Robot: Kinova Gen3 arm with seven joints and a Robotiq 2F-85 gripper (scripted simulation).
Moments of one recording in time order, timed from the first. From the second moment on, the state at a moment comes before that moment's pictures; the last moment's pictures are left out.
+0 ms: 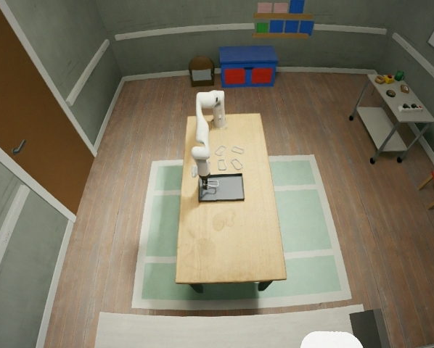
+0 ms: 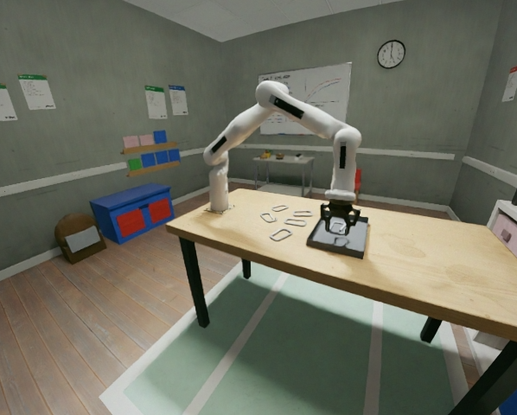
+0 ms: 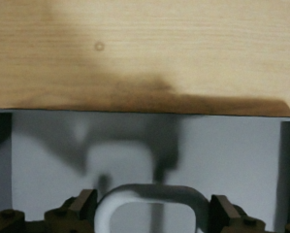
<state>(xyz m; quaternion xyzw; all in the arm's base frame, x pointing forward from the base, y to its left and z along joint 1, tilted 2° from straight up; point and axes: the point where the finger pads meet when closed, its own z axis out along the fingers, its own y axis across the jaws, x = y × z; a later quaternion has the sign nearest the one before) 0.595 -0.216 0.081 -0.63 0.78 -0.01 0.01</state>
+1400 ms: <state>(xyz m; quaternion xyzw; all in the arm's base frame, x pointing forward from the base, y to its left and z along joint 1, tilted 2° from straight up) 0.597 -0.216 0.034 -0.63 0.77 -0.01 0.01</state>
